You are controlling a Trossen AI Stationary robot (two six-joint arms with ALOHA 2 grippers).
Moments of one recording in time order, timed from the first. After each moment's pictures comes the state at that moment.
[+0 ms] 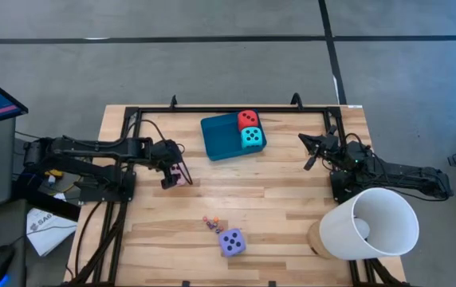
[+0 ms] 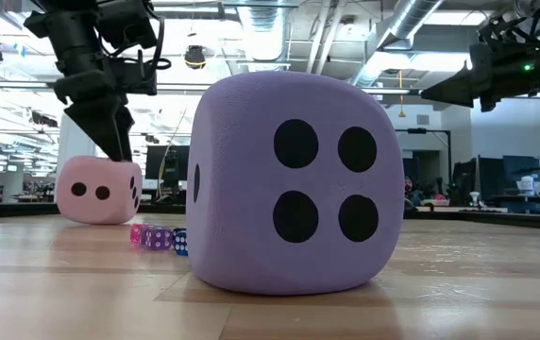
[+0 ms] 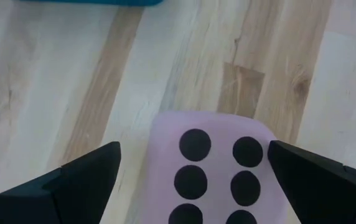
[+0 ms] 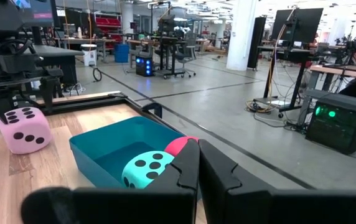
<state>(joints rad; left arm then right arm) 0.17 1.09 0.66 -0.68 -0.11 -0.09 -0.20 0.23 0.13 0.11 0.44 -0.05</state>
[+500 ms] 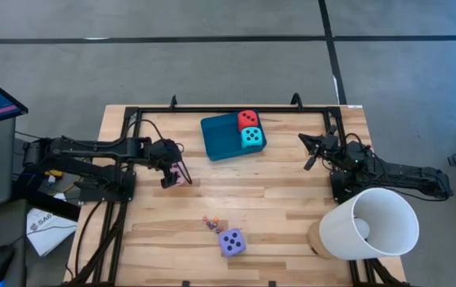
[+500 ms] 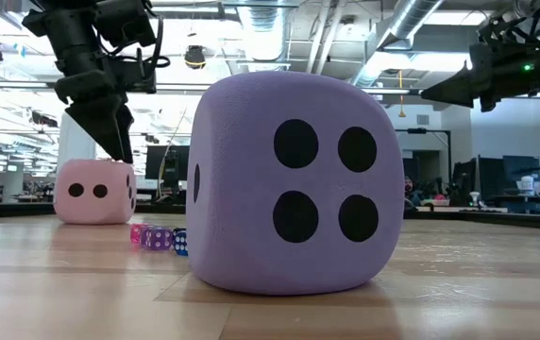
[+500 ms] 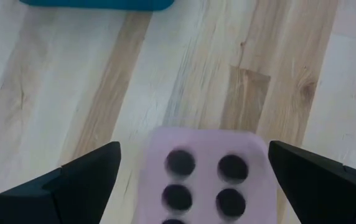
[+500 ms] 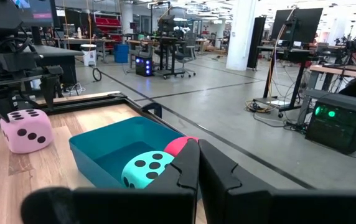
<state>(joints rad) 0.17 1.08 0.66 -0.68 -0.13 -0.09 -0.20 0.23 0.13 0.10 0.44 -0.05</state>
